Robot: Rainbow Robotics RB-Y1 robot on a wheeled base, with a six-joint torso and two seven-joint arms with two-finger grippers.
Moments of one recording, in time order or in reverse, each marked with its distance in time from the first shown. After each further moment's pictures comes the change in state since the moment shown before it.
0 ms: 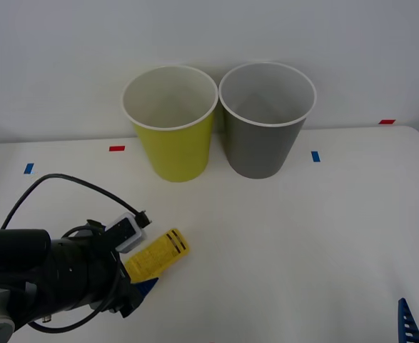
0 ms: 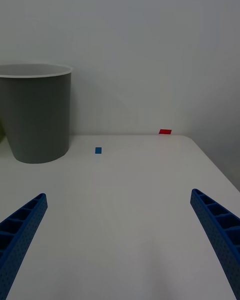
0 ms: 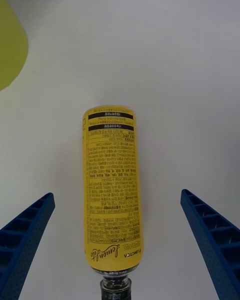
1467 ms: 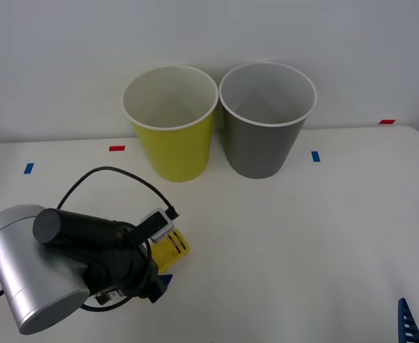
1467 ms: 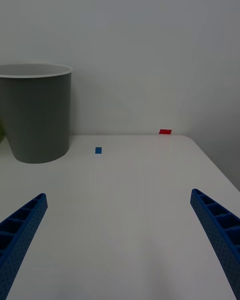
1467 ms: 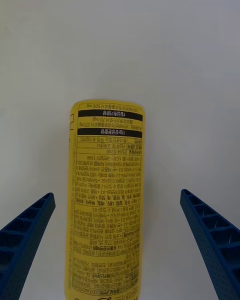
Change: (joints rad) right arm 0.000 0.000 0.000 0.000 0.000 0.000 0.000; left arm -0.290 -0.027 -0.288 0.222 -0.125 0.088 0.245
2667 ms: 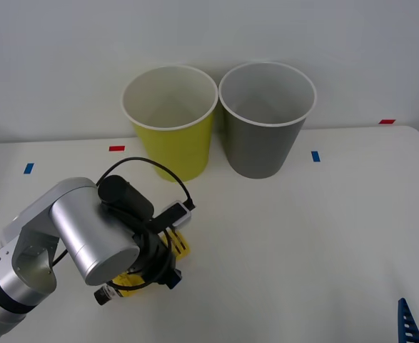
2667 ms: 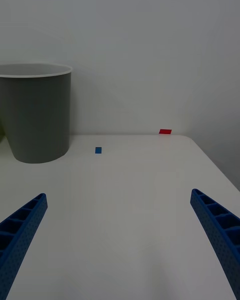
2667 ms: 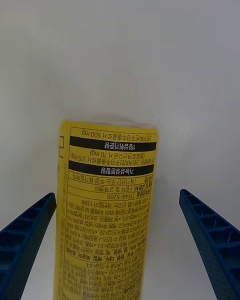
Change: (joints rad) right arm 0.000 0.000 0.000 0.000 0.000 0.000 0.000; left arm -0.164 -0.184 -0.033 0.229 -0.007 0.194 0.030
